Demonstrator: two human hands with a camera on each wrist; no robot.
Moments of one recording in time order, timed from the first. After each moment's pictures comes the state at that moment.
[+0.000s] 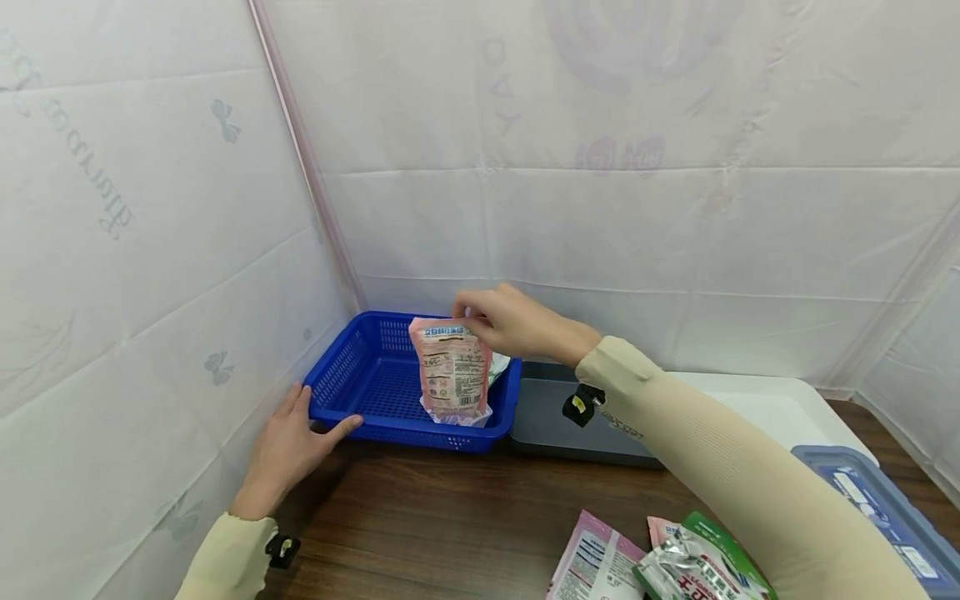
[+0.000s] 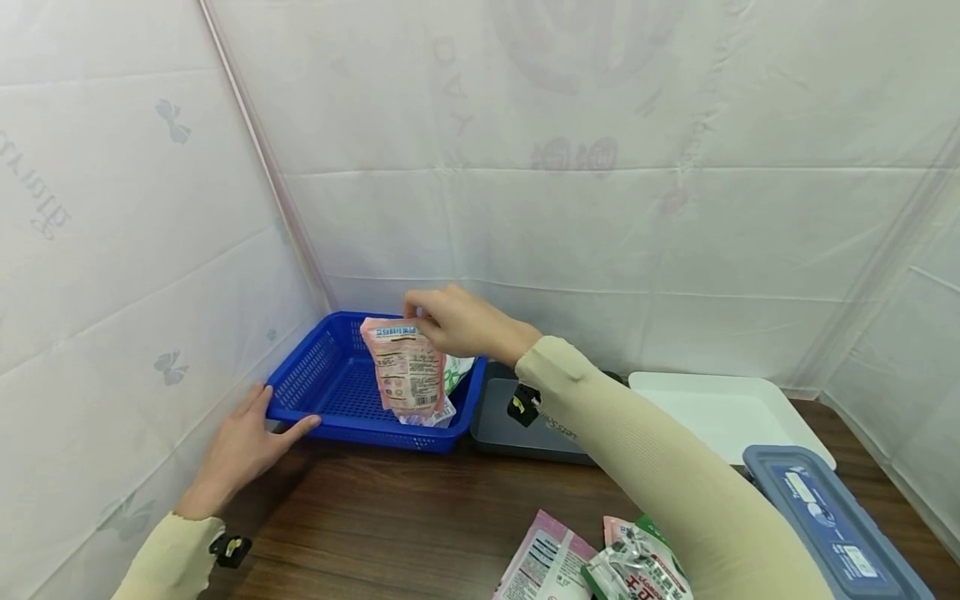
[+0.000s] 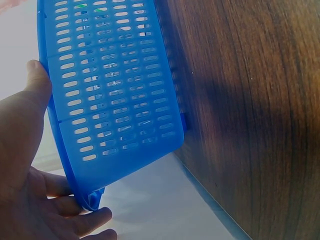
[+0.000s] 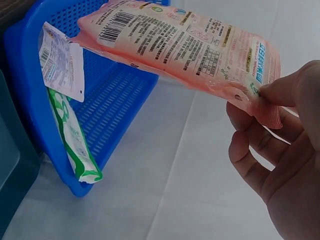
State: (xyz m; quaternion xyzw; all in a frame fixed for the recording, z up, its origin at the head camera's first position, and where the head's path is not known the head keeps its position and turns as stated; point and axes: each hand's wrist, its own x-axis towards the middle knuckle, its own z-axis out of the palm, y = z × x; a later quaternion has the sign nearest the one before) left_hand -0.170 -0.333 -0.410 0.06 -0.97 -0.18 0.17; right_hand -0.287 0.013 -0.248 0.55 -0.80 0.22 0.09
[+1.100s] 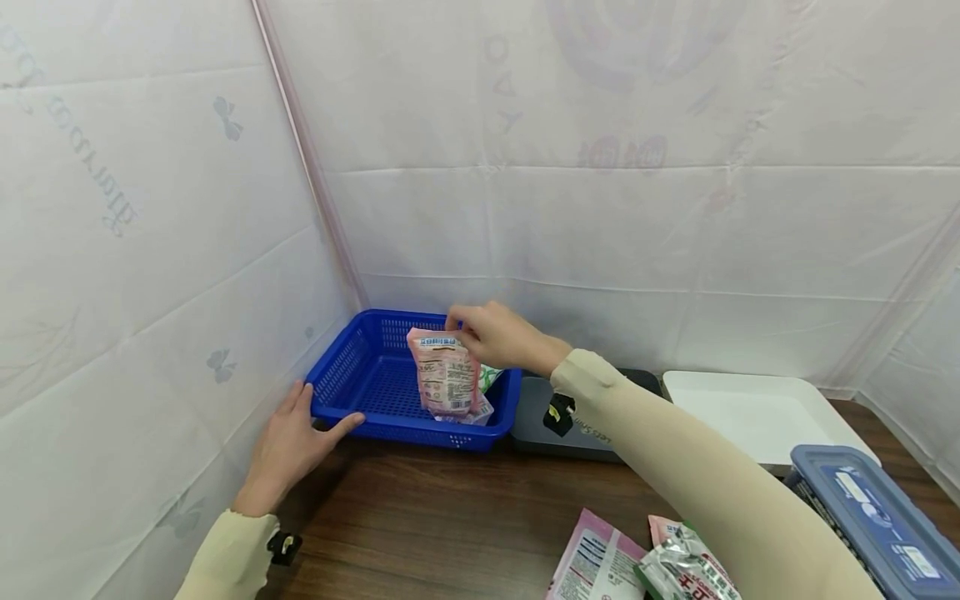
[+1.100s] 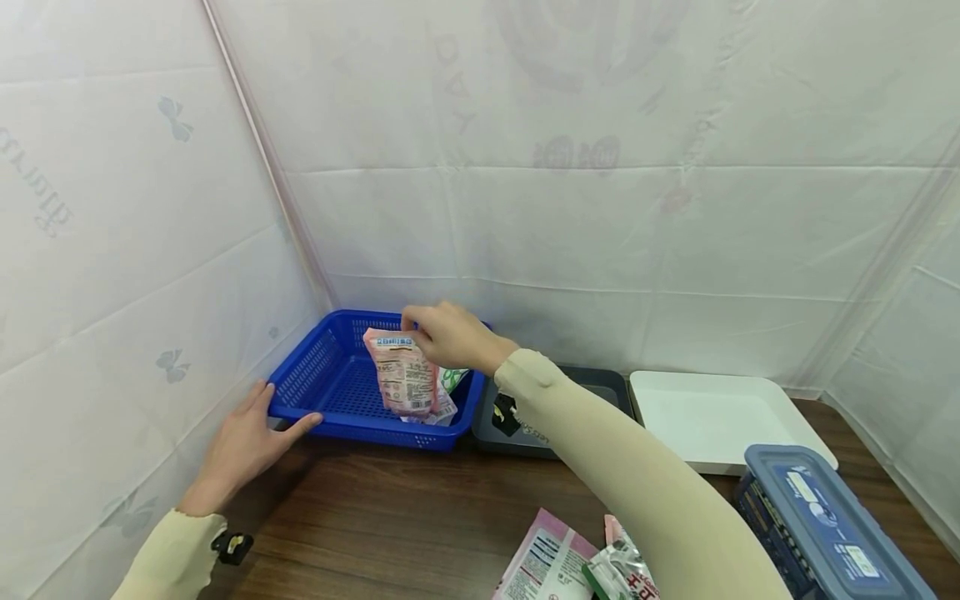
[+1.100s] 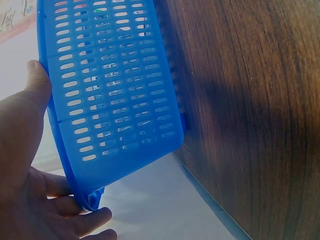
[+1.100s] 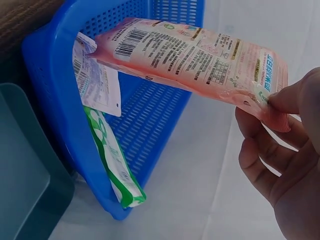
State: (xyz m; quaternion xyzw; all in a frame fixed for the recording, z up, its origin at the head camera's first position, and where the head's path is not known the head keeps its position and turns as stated) left_hand -0.170 -0.330 -0.408 0.06 -0.97 -0.18 0.17; right_hand -0.300 -0.010 -0.285 0.50 -0.84 0.21 0.07
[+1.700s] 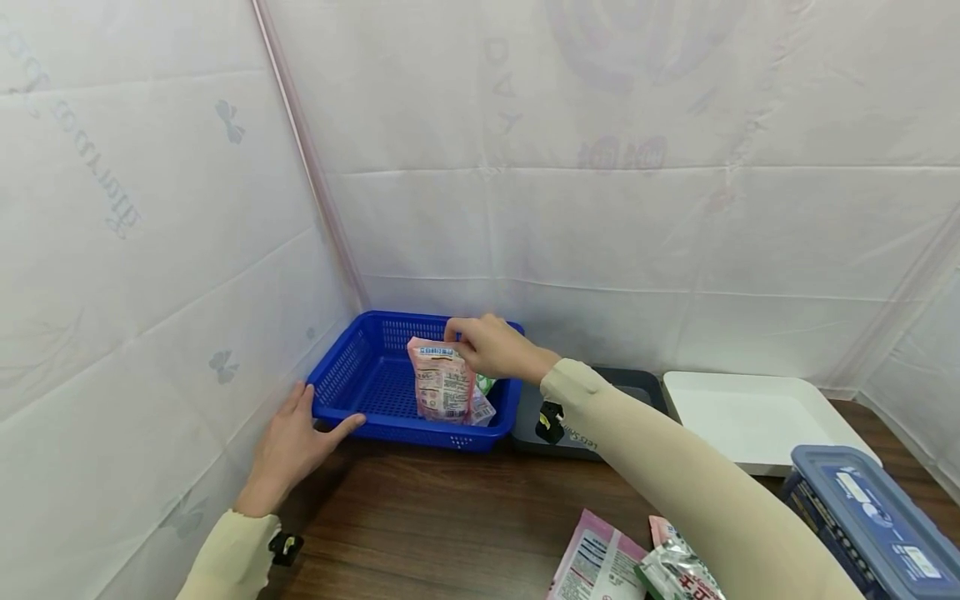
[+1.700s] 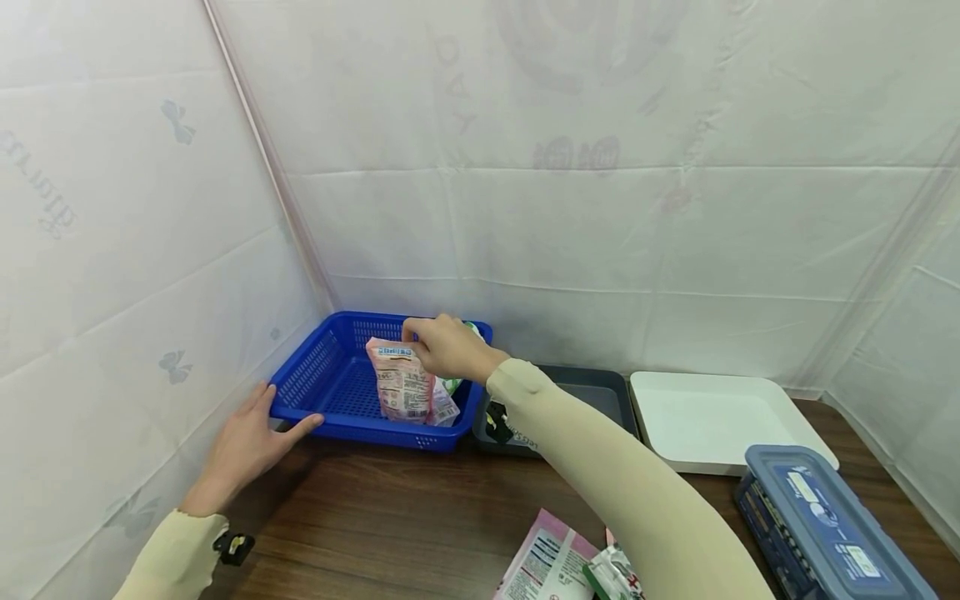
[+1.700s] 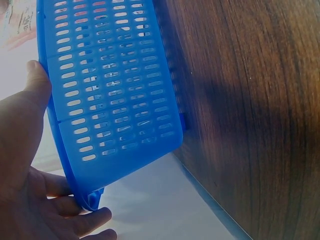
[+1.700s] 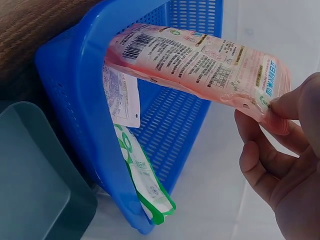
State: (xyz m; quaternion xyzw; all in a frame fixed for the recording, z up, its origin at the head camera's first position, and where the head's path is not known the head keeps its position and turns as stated) left_hand -0.172 -0.332 -0.408 0.06 -0.97 -0.17 0.15; right_hand -0.304 -0.021 -0.307 0.48 -0.85 0.22 0.04
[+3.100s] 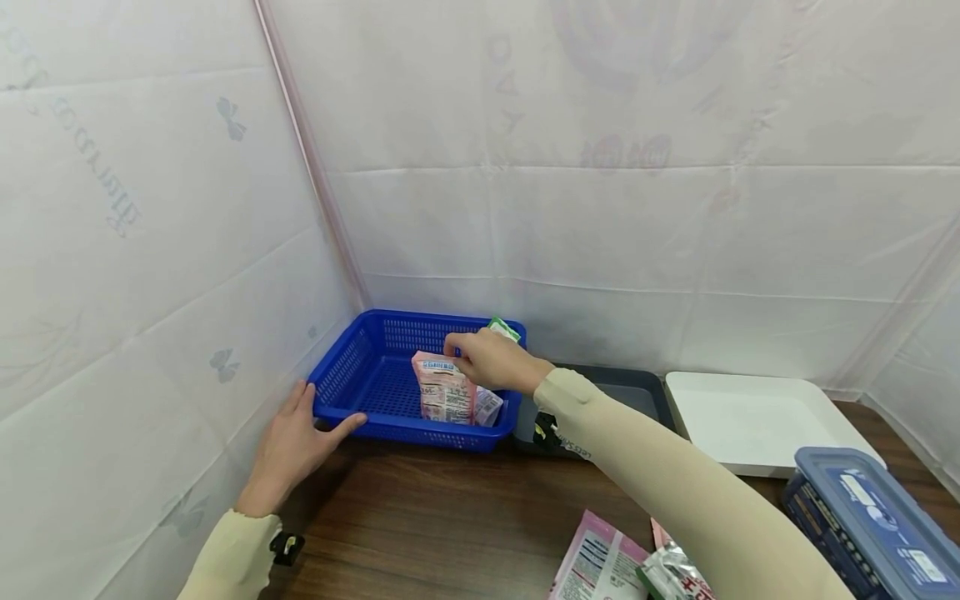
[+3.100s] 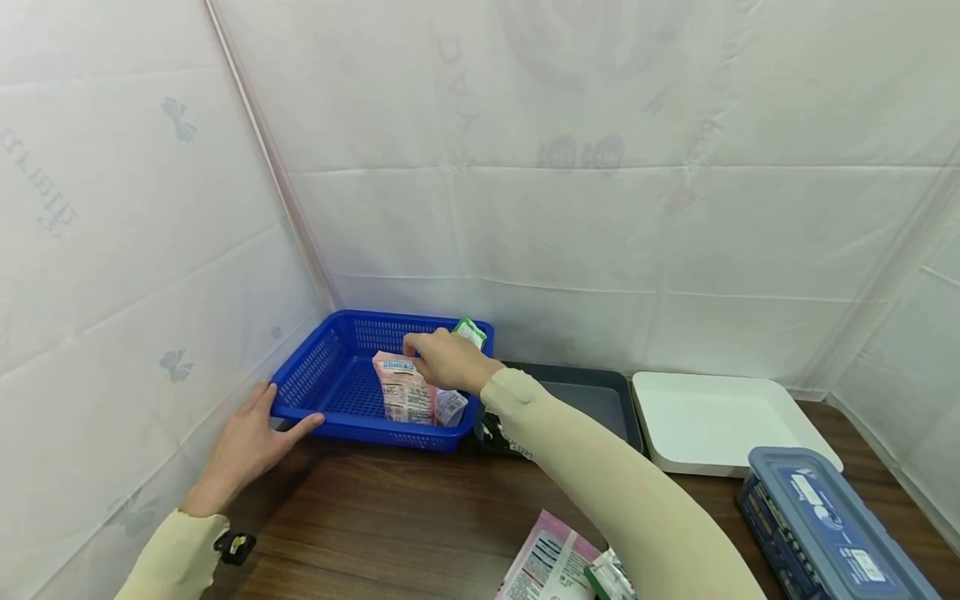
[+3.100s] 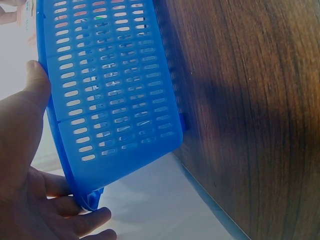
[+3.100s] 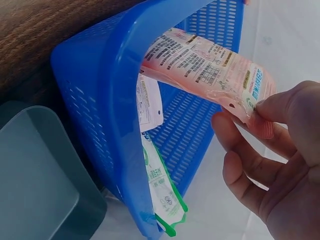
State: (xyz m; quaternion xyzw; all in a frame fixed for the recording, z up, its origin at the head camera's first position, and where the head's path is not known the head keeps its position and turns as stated) left_hand -0.170 -0.331 -0.409 0.06 -0.96 -0.18 0.18; right_hand -0.299 -0.028 -0.323 0.46 -0.87 0.16 0.01
